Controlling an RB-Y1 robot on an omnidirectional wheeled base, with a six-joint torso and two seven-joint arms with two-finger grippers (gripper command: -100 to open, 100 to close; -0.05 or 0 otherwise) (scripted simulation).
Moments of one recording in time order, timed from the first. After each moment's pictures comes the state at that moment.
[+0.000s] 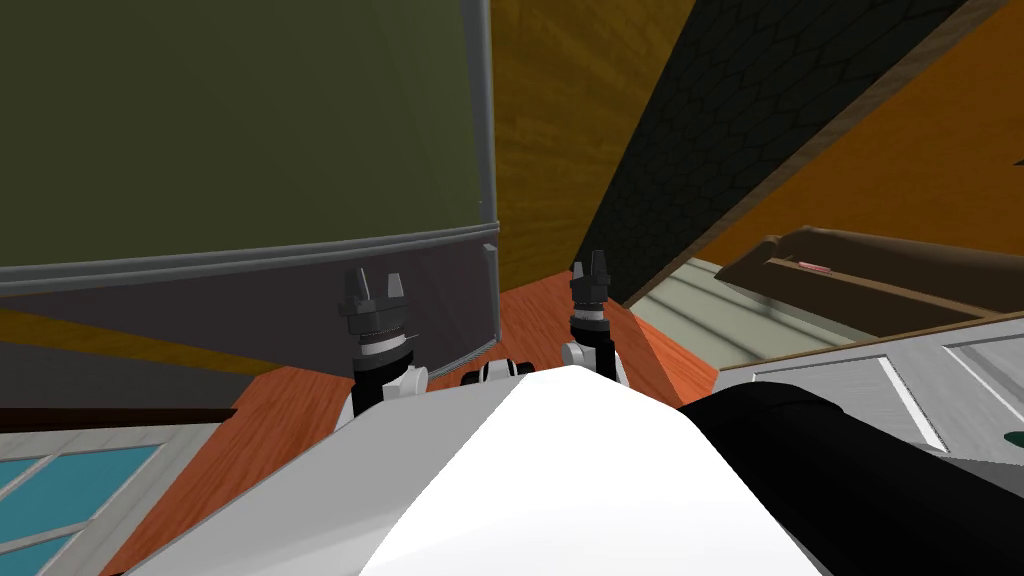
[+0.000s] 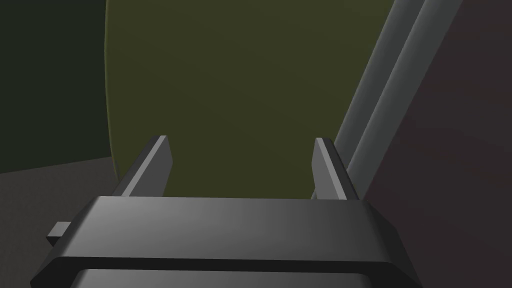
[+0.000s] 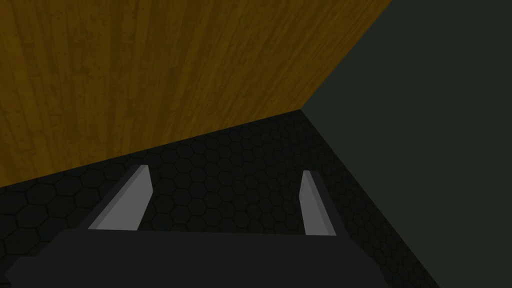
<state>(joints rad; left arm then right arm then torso) 0.50 -0.01 -0.07 -2.25 -0.10 -0.61 0.15 0.51 0.02 0.02 -2.37 0.03 -0.42 0.05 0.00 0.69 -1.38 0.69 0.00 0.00</state>
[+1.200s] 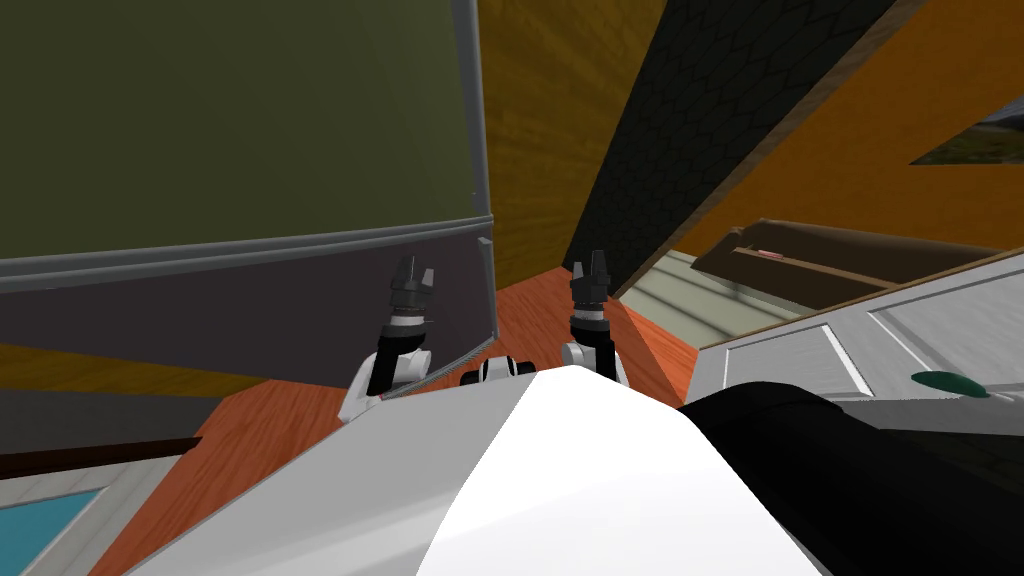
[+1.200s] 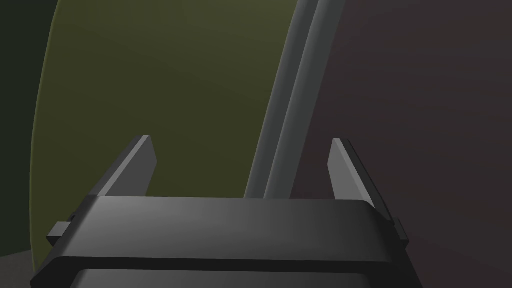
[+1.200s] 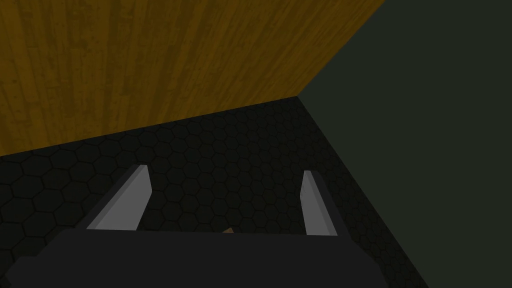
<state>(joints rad) 0.28 0.18 -0.11 -2.15 -0.11 -0.38 0.13 0.51 0.02 0.02 -2.37 0.03 -0.42 0.05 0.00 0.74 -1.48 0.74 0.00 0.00</state>
